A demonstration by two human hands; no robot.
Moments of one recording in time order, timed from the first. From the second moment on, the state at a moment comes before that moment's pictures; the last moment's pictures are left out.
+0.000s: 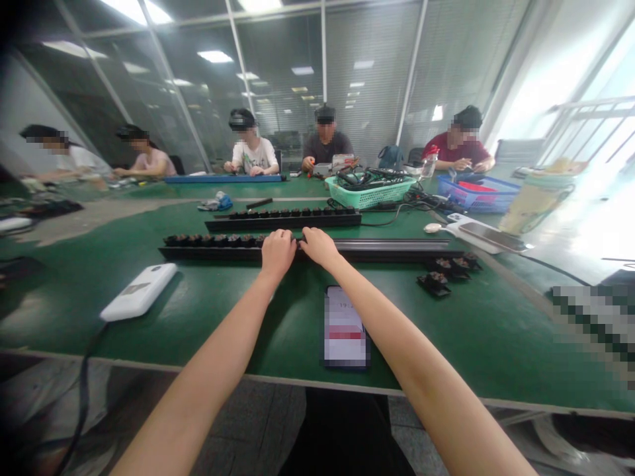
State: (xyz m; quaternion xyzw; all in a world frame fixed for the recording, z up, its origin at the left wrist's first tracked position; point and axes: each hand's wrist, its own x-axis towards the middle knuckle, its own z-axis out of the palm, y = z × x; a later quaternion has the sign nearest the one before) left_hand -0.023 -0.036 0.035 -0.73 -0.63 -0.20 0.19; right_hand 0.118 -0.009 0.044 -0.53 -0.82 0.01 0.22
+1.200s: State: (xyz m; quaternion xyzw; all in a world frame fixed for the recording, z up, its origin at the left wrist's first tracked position) left_hand -0.022 -0.034 0.027 -0.72 -0.63 -0.21 0.19; right_hand 0.108 -0.021 0.040 -0.59 -0.79 -0.01 0.16
